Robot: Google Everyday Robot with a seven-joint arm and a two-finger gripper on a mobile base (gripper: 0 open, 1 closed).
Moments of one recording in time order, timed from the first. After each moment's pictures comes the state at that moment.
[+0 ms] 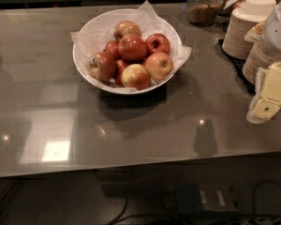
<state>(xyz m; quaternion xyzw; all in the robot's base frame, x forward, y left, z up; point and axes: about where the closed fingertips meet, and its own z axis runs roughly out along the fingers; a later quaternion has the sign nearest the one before) 0.438 -0.217 0.976 -0.60 0.78 -0.03 0.16</state>
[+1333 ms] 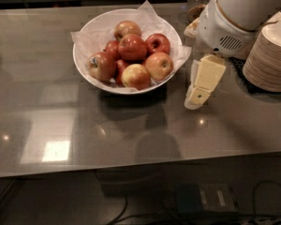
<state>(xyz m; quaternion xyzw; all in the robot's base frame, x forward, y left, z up) 0.490 -0.111 0.961 -0.66 0.72 0.02 0.22</state>
